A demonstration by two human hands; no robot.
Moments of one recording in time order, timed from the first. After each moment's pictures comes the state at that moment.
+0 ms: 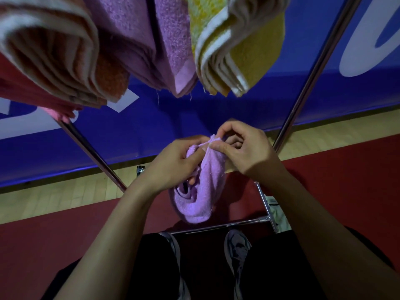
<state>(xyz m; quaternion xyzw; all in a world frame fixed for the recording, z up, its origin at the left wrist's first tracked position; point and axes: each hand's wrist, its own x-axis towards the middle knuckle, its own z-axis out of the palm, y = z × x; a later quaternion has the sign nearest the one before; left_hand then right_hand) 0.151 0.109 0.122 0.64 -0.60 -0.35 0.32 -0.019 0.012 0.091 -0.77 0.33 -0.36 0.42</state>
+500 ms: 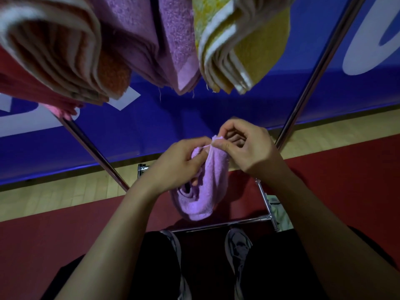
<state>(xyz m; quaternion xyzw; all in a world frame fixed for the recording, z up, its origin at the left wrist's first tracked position) 0.158 0.106 0.107 0.64 -0.64 -0.32 0.30 -0.021 0.014 0.096 -0.79 0.33 -0.36 0.37</state>
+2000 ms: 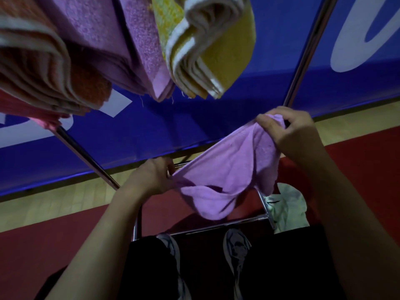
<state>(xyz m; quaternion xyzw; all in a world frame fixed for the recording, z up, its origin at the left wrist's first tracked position) 0.198 0.098 0.055 0.78 -0.59 -0.22 0.03 -0.104 -0.040 0.095 -0.76 0.39 -0.45 0.28</state>
